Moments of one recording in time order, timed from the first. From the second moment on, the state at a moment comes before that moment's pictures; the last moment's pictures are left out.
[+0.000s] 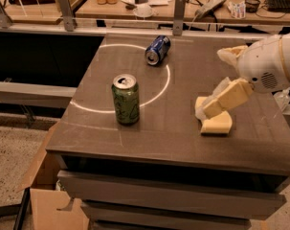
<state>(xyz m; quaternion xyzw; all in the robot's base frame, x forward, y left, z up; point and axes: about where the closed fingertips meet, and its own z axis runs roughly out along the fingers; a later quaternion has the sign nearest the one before) 0.495 -0.143 0.948 -0.51 0.75 0.16 0.40</state>
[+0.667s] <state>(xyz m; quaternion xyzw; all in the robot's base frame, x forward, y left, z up) 0.497 -0.135 0.953 -0.50 0.74 0.17 0.41</state>
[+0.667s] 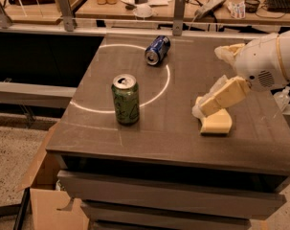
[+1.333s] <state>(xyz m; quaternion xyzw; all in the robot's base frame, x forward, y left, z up) 0.513 -0.063 0.939 -0.50 0.71 0.22 0.45</state>
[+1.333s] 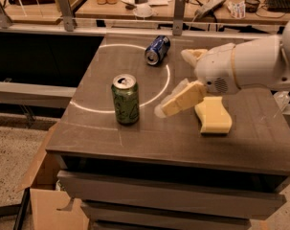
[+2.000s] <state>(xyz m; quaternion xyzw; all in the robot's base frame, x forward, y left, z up) 0.517 -0.002 0.915 -0.50 0.68 0.27 0.46</state>
